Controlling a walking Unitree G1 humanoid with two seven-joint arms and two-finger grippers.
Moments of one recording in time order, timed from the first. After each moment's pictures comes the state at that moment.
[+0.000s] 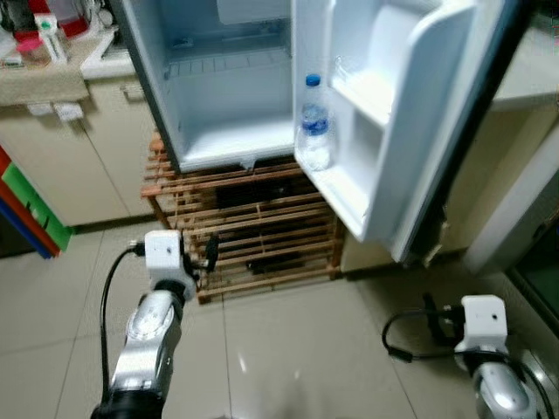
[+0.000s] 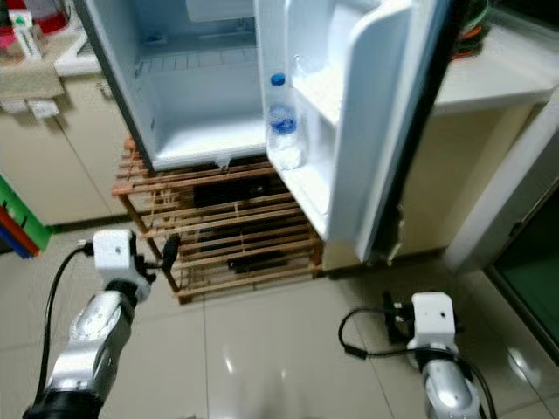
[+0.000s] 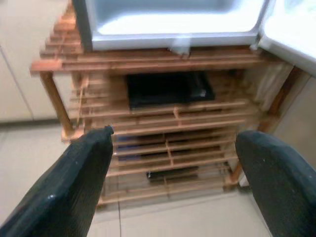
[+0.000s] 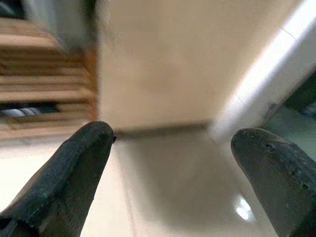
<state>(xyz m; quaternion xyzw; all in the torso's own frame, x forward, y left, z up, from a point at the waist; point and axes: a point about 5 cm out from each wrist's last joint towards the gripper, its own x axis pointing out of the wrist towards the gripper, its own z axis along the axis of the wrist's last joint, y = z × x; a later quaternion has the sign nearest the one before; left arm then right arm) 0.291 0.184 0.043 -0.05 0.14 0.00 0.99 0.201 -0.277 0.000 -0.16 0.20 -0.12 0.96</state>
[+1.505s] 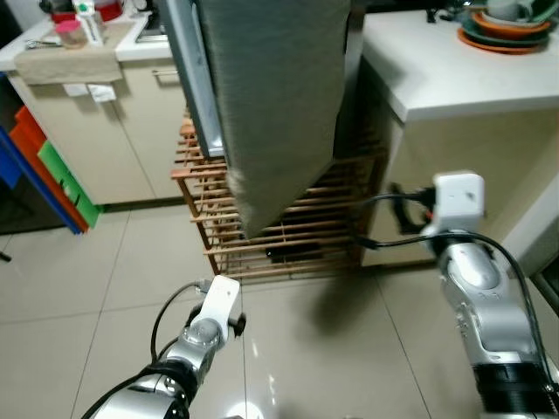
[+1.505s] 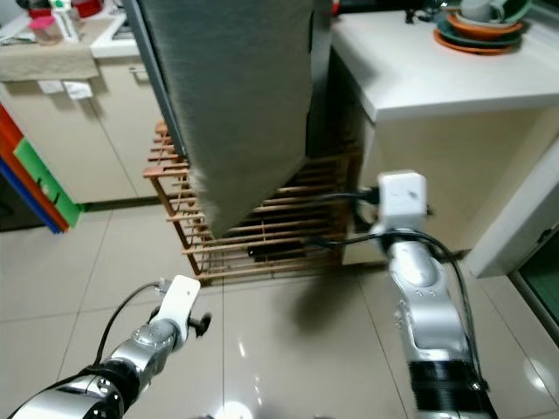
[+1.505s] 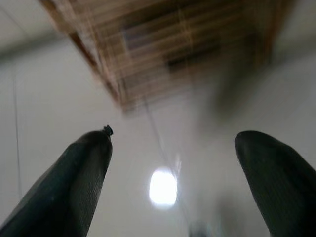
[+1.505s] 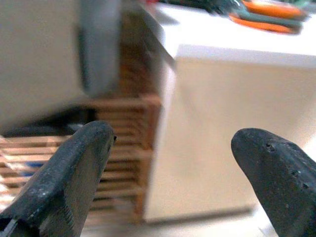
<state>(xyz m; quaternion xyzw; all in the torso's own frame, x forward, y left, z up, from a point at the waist) 0.294 0.160 -0.005 0.06 0.27 -0.07 0.96 0.294 -0.218 0.128 -0.09 0.05 -0.06 0.99</state>
